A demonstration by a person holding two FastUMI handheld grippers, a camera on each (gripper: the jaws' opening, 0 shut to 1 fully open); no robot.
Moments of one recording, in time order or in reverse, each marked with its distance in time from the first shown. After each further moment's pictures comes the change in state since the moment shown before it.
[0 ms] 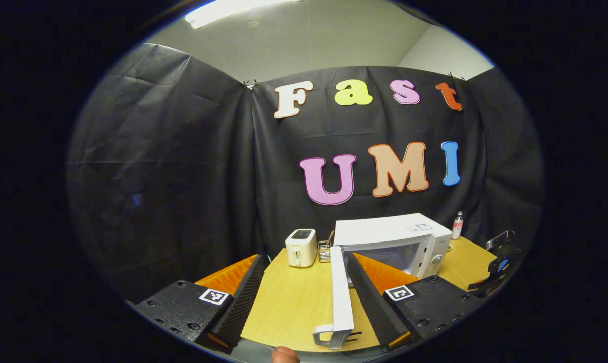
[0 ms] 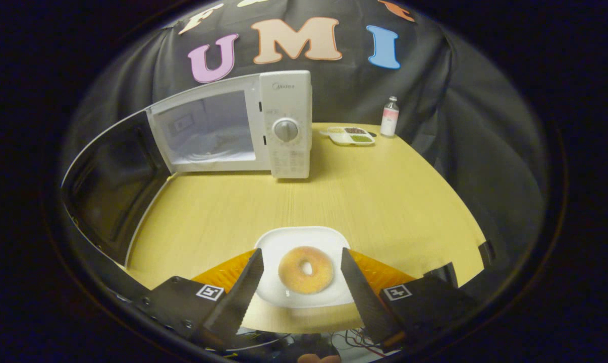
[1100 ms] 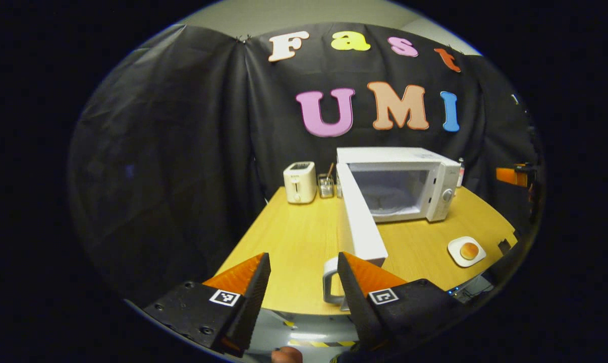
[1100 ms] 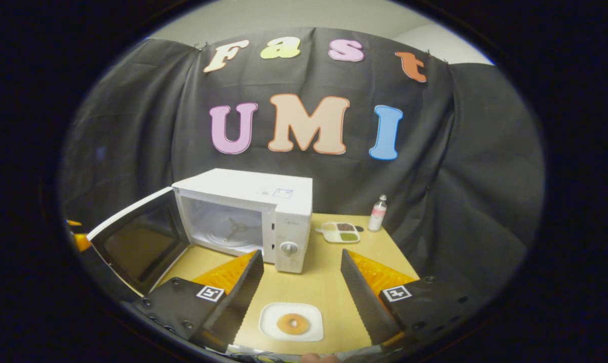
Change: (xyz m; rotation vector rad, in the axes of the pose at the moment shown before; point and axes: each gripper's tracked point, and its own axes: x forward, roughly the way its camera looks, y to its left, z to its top) left arm -0.011 0.024 -0.146 0.021 0.270 -0.039; right arm -0.131 0.002 0.182 -0.049 -0.400 0.009
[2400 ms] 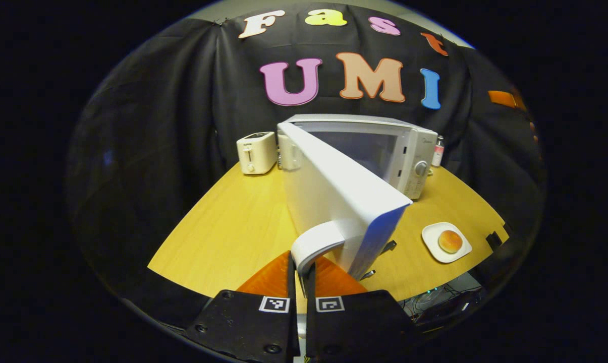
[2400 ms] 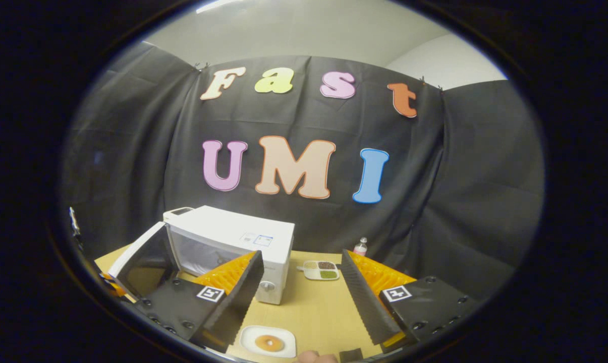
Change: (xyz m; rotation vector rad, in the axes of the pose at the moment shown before) left arm 0.047 -0.113 -0.088 -0.056 0.193 -0.138; right arm -0.031 -0.038 0.115 -0.061 -0.227 -0.043
